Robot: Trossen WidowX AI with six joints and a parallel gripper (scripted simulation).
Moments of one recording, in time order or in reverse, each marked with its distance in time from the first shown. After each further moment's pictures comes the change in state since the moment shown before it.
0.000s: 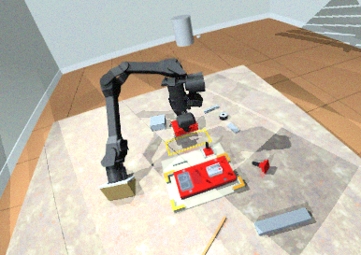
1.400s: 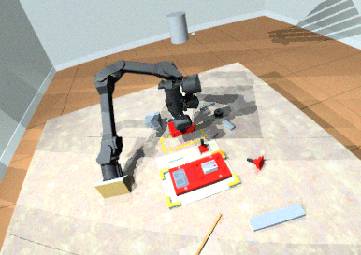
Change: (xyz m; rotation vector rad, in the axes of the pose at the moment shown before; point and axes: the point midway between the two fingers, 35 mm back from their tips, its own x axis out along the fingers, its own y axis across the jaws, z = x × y) arm 0.023 0.000 0.001 0.000 -0.001 -0.001
